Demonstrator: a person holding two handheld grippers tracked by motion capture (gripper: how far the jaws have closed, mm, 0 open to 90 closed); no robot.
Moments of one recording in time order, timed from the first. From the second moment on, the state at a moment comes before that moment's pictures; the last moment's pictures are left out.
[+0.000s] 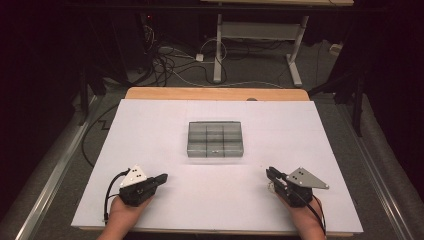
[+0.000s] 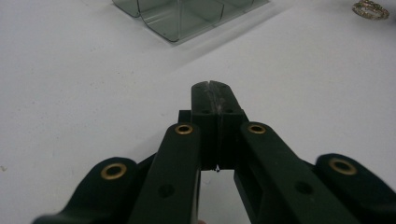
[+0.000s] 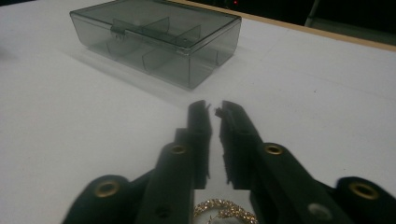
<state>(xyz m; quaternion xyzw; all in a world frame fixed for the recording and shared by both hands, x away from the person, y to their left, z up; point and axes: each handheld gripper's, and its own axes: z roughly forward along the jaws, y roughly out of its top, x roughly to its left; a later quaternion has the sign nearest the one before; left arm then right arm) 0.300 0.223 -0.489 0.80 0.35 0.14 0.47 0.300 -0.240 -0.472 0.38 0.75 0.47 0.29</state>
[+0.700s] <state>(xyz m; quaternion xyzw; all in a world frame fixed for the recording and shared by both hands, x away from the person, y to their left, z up) 0.302 0.222 -0.490 0.80 0.37 0.14 0.46 0.387 -0.223 -0.448 0.43 0.73 0.46 0.26</state>
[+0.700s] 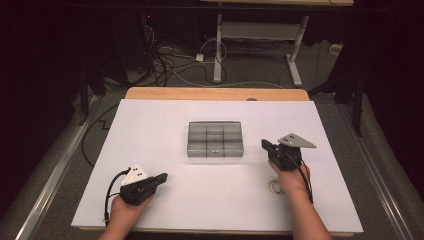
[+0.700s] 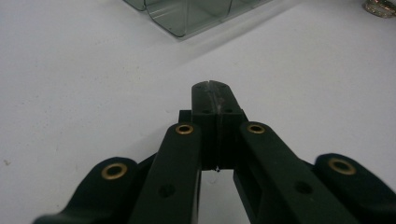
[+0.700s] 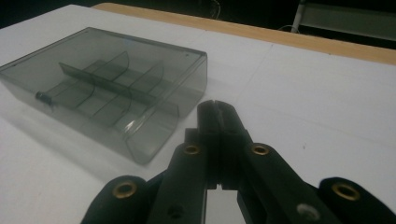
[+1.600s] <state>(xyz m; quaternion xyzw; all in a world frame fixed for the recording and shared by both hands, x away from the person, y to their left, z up) 0.302 0.225 -0.490 0.79 0.37 0.14 0.47 0.518 -0.165 -0.461 0.47 0.74 0.43 0.23</state>
